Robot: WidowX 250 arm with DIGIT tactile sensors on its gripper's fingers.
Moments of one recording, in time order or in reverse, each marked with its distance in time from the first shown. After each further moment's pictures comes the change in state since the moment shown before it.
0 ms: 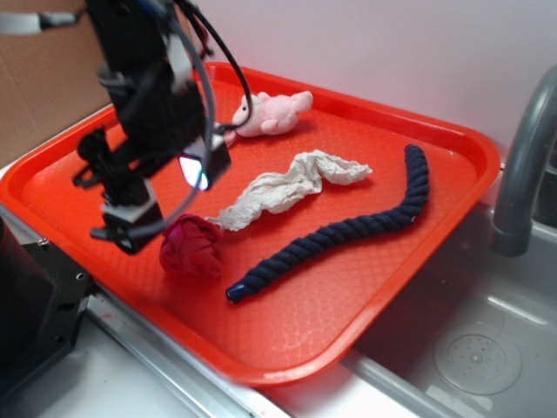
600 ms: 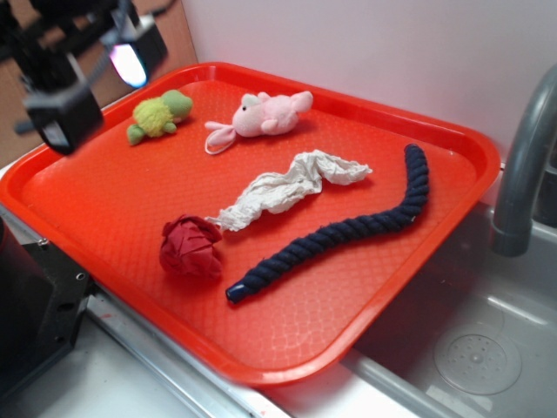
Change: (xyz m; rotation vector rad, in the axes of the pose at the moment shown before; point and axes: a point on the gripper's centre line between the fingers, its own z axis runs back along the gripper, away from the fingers) arm -0.011 -0.007 0.083 0.047 -0.087 0.145
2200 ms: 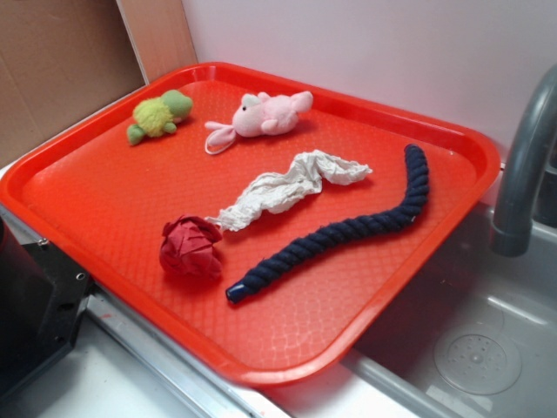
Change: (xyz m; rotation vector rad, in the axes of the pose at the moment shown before) arm -0.032 -0.013 0.104 0.090 0.039 1.199
